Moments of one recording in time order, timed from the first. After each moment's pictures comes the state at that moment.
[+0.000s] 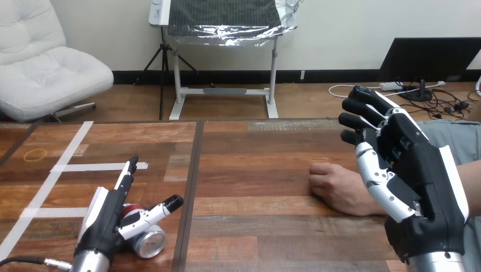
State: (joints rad) left arm -0.15 0.32 0.01 0.84 0.21 -0.56 0.04; right arm 0.41 -0.08 0.07 -0.67 0.09 0.02 -0.01
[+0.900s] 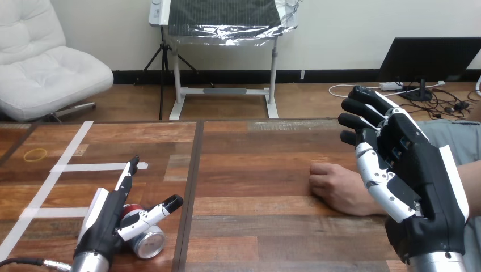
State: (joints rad) left arm -0.13 0.32 0.01 0.81 0.21 -0.55 0.01; right arm 0.41 -0.08 0.06 -0.67 0.09 0.02 -0.01
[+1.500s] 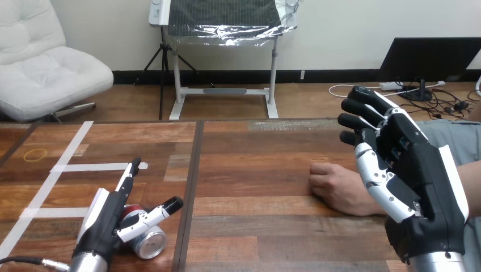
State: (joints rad) left arm -0.12 0.33 0.01 0.78 0.21 -0.54 -0.01; right arm 0.41 -0.08 0.06 -0.67 0.09 0.02 0.00
